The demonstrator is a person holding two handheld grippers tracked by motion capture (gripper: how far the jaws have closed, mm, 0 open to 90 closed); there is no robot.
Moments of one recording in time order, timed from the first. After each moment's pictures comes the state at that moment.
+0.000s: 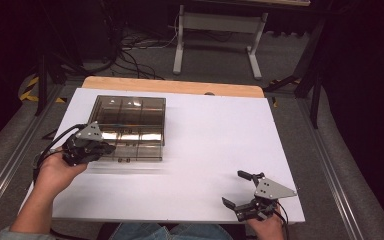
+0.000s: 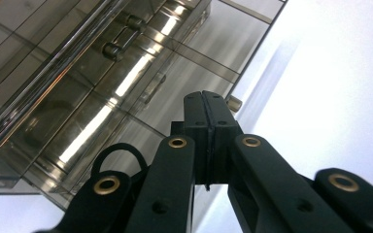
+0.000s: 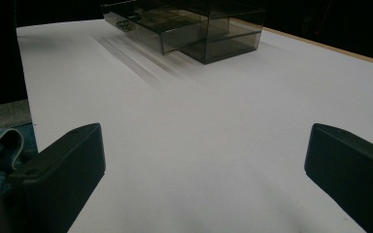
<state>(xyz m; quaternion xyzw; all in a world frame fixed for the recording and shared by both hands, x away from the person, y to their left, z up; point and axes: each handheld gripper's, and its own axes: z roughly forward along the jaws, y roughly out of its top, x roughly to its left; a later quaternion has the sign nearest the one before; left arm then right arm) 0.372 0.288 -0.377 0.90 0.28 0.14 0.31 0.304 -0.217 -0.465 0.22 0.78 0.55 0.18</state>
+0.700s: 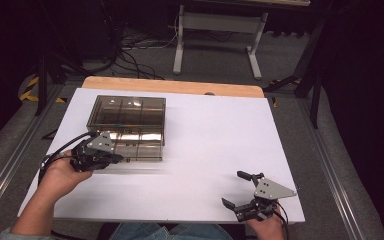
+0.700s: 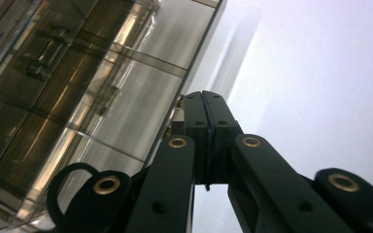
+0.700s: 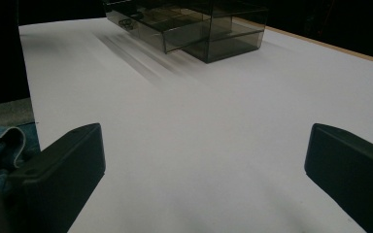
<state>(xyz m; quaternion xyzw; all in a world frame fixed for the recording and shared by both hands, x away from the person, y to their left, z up) 0.363 0.265 -0.382 0.93 0.21 0.12 0.28 0.304 -0.216 -0.465 0.22 0.79 0.55 0.18</state>
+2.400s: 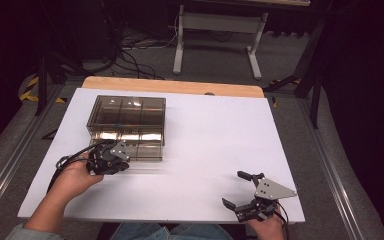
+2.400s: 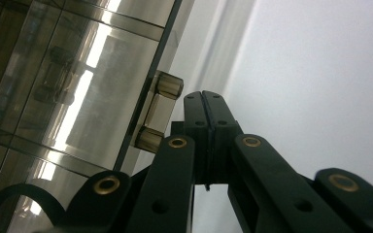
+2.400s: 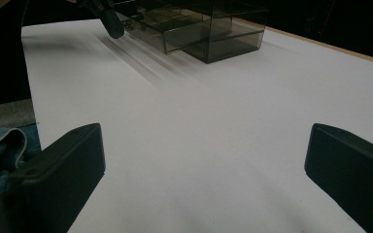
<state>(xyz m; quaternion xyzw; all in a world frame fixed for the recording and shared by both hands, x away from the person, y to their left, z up) 0.379 0.242 -0.422 0.96 0.19 0.09 0.19 0.303 -0.217 -0.465 0.22 0.78 0.55 0.17</state>
